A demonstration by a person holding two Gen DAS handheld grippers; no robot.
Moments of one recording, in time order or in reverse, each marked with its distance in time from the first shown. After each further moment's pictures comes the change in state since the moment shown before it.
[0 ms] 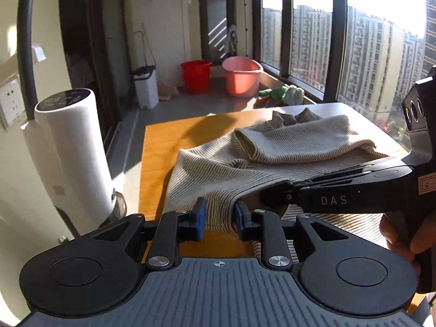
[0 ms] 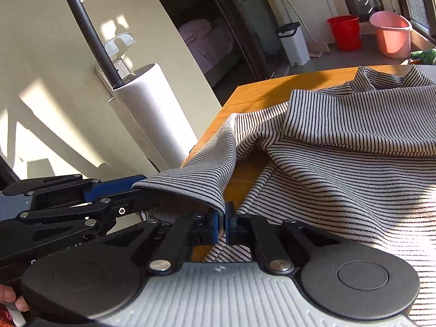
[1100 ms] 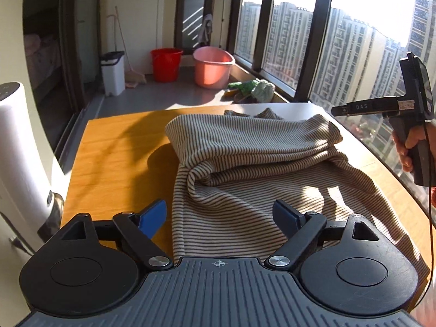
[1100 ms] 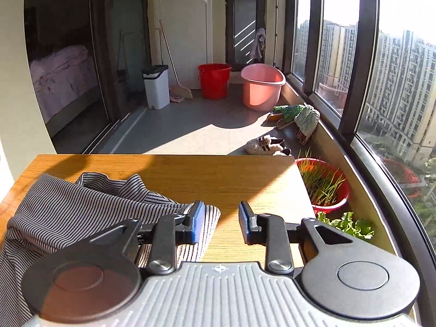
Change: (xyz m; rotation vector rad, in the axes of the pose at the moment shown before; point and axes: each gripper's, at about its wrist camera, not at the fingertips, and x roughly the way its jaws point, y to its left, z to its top) left arm 0.061 -0.053 0.026 -0.026 0.062 -0.149; right arm -0.080 -0.211 0.071 -0.013 -0.099 -0.598
